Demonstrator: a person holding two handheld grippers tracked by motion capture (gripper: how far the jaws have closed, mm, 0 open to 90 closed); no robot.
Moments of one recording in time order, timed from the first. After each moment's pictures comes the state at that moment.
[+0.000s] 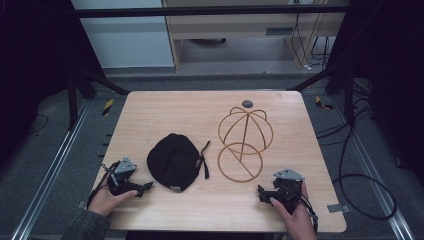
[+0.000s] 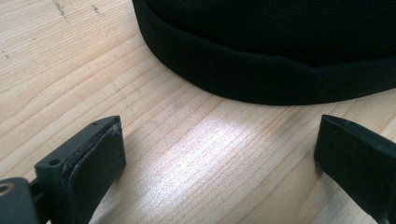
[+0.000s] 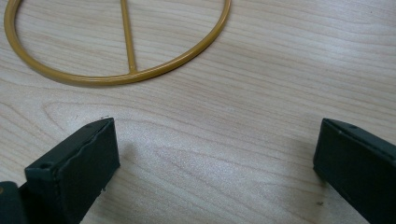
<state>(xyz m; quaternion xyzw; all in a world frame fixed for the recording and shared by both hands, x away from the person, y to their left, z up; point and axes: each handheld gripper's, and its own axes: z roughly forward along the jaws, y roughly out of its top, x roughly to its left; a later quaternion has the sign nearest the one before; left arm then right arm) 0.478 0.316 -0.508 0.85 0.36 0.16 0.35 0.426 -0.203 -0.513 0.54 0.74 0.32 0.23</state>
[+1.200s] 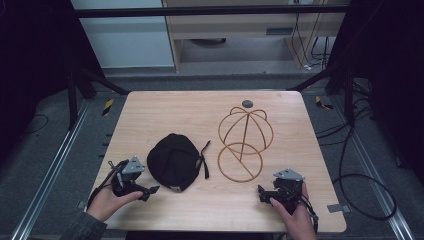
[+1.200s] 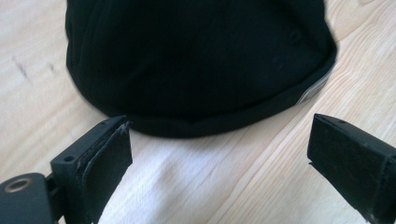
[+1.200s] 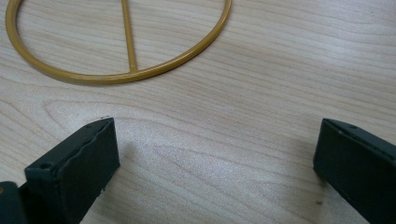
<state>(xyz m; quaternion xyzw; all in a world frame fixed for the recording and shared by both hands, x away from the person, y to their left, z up) 0.457 0.275 -0.456 0.89 0.31 0.15 0.32 0.426 -0.204 -0.514 0.54 0.74 0.32 0.23</state>
